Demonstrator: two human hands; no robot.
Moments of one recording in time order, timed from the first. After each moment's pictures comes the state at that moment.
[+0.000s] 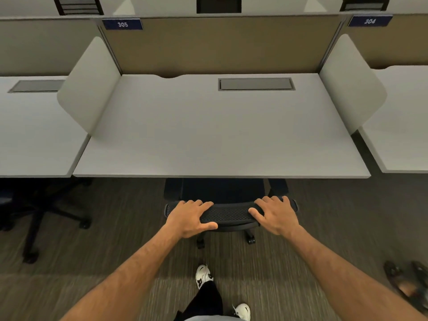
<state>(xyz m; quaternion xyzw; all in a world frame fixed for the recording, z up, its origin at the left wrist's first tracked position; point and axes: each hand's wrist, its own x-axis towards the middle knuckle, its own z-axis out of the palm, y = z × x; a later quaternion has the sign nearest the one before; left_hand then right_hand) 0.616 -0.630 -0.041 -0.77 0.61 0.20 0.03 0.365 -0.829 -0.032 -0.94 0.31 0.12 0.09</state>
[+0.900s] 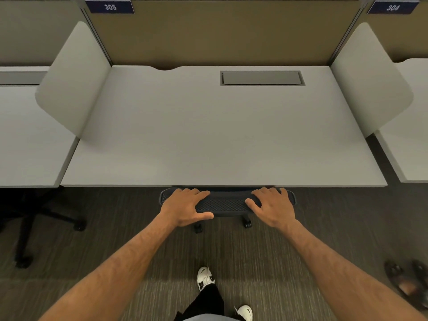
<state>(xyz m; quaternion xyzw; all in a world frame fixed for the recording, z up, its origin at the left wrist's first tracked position) 0.716 -0.693 -0.052 -0.76 0.62 0.18 0.03 0.456 -0.880 -0.045 -0.92 0.35 0.11 0.11</state>
